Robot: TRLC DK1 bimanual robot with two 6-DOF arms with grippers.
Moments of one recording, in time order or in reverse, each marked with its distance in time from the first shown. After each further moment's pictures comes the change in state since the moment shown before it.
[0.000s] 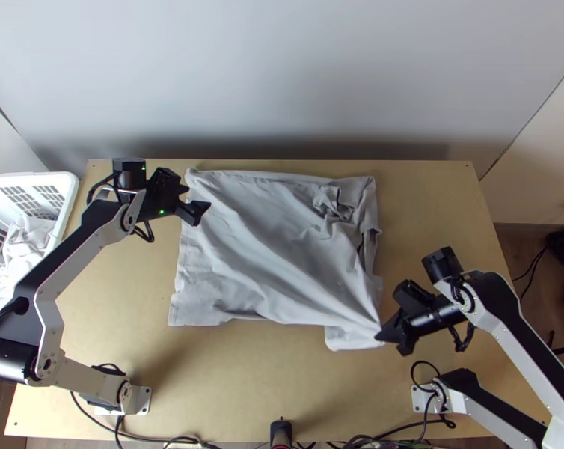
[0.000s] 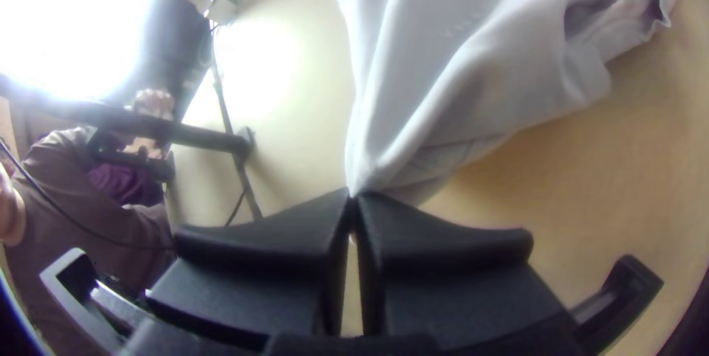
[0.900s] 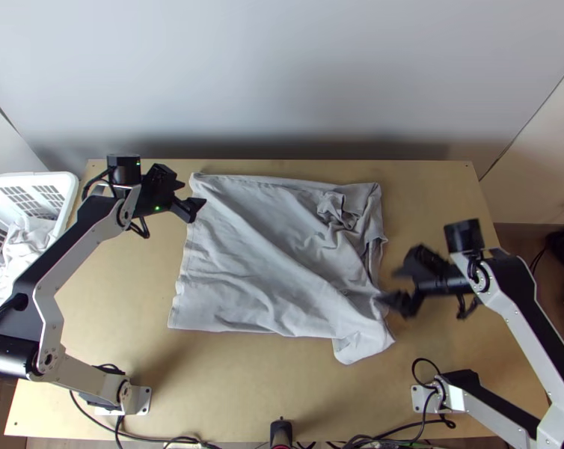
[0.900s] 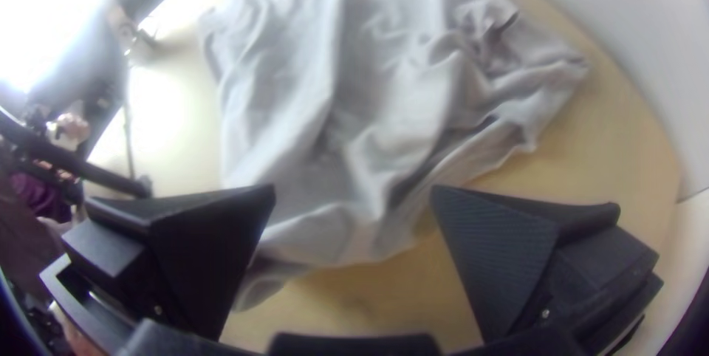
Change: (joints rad) left arm 0.028 0.018 0.034 -0.022 0.004 0.056; right arm -0.130 0.069 0.146 0.245 0.156 -0.089
